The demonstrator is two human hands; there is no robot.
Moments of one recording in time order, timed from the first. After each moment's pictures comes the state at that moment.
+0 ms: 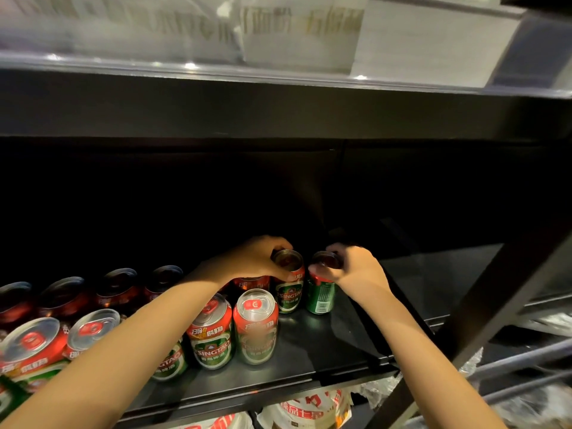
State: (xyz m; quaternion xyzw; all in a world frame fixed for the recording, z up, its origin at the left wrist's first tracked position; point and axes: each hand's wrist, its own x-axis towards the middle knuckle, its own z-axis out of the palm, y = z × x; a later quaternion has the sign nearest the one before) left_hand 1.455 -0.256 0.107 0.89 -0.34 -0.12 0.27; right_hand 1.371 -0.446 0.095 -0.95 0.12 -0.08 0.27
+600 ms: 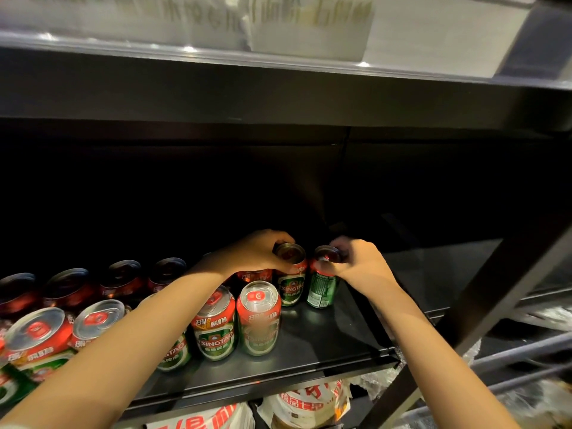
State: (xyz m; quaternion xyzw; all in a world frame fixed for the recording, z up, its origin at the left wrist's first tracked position) left_hand 1.454 -0.253 0.106 0.88 -0.35 -0.12 0.28; right_hand 1.369 -0.454 0.090 -0.93 0.07 -0.10 0.34
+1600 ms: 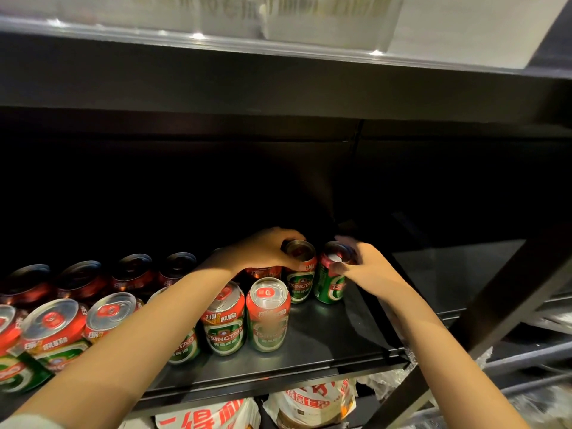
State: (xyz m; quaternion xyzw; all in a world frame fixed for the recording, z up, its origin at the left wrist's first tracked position) left_hand 1.451 -0.251 0.107 0.89 -0.35 -0.12 0.28; right_hand 1.371 -0.453 0.080 -0.89 0.06 -0.03 0.44
